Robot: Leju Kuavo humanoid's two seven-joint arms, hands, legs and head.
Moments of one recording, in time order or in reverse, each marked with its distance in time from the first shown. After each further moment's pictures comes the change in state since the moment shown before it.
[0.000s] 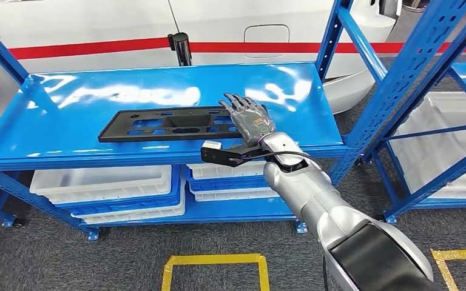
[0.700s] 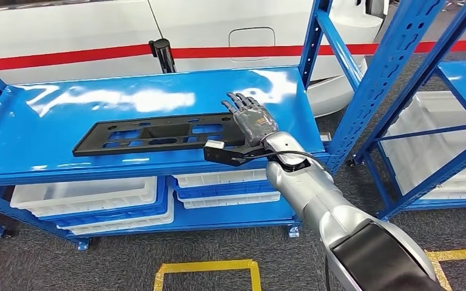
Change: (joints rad) left arm 0.000 -0.007 0.000 0.004 -0.008 0.003 -0.016; right arm 0.003 -0.014 -0.001 0.002 0.002 0.000 0.004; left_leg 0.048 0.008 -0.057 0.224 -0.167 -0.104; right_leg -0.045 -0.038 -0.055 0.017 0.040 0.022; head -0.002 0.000
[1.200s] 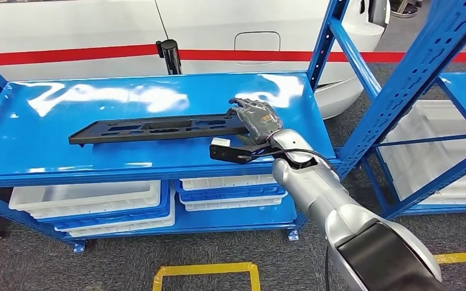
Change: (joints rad) left arm -0.003 -0.003 0.047 0.000 0.054 0.107 -0.277; right arm -0.007 -0.032 -0.017 -0.010 -0.044 -0.016 -0.080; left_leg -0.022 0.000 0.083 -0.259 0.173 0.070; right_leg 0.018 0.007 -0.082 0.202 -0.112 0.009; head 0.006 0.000
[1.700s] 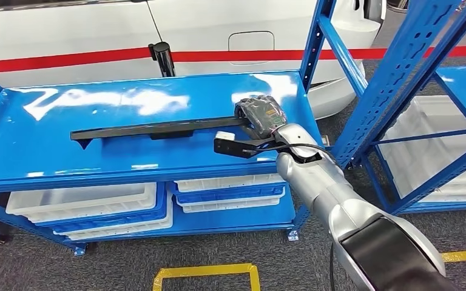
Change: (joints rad) left arm 0.001 -0.007 0.015 0.001 -0.023 0.093 -0.026; right arm -0.019 -0.015 -0.008 -0.001 -0.020 -0.015 -0.021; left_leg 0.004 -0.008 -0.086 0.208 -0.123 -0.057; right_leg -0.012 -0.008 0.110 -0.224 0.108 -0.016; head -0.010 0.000
